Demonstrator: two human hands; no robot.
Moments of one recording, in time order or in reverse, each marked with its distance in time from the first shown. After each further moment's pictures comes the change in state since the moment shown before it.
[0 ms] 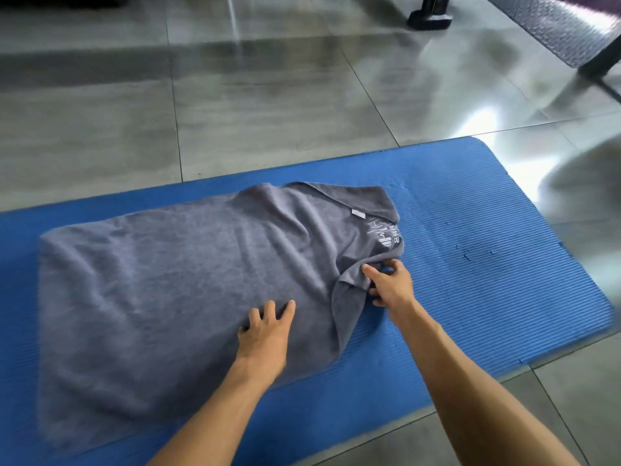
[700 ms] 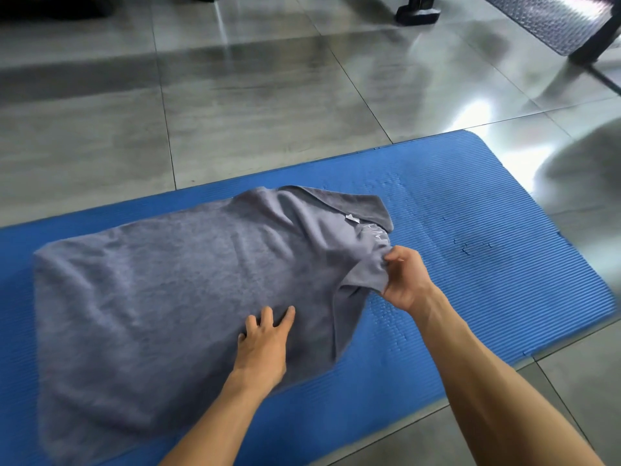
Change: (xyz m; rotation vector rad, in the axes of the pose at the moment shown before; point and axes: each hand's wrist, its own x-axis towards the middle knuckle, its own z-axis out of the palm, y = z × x) left_hand -0.002 -0.005 0.005 -0.024 0.001 0.028; right_hand -0.003 -0.032 -0.024 0.776 -0.501 0.222
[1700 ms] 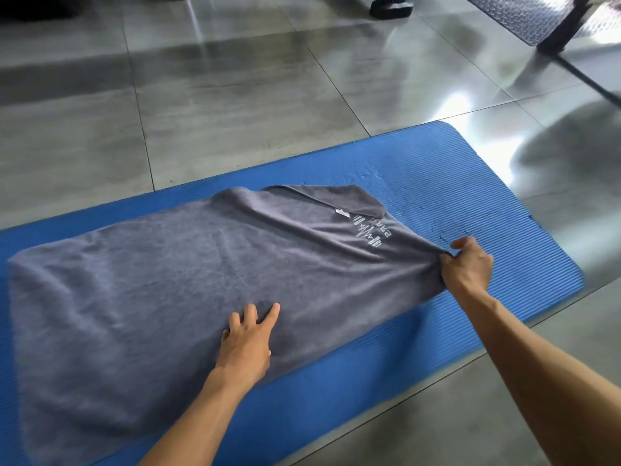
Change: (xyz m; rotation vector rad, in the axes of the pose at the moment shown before) left_hand -0.007 0.001 -0.003 -0.001 -0.032 0.021; right_hand -0.045 -0.060 -0.100 -1.353 1.057 -0.483
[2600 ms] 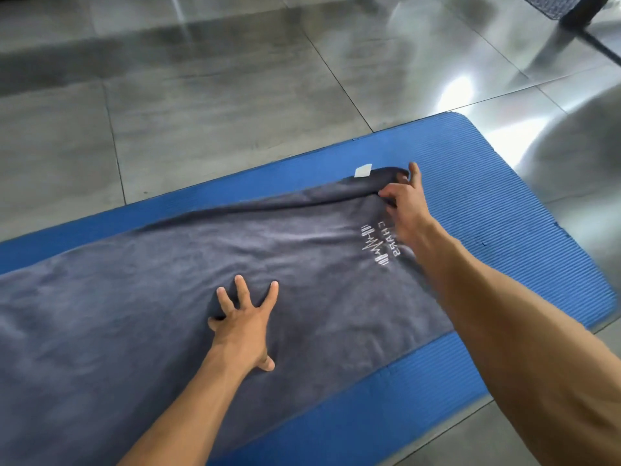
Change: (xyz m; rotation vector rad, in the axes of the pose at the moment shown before) left_hand 0.086 0.015 -0.055 0.084 -0.202 -0.080; right_hand 0.074 -0.155 0.070 1.061 -0.503 0.129
